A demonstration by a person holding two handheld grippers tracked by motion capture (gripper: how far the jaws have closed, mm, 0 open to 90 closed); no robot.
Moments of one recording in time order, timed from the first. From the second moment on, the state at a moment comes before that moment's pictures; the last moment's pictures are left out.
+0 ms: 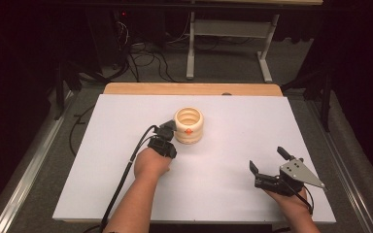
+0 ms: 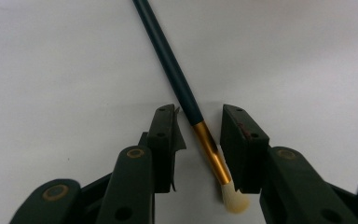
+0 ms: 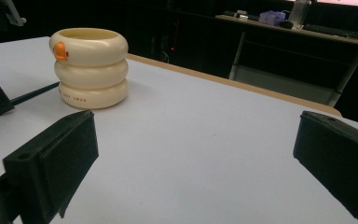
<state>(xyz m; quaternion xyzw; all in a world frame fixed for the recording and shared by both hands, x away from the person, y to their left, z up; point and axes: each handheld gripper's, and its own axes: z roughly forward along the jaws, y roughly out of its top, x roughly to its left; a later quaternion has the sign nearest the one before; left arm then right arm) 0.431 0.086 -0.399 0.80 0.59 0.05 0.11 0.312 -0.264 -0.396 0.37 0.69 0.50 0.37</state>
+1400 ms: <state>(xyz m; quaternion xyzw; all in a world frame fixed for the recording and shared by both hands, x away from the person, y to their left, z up) 0.436 0.096 -0.397 0.79 0.60 0.04 0.11 0.312 -0.264 -0.397 0.37 0.69 0.50 0.37</state>
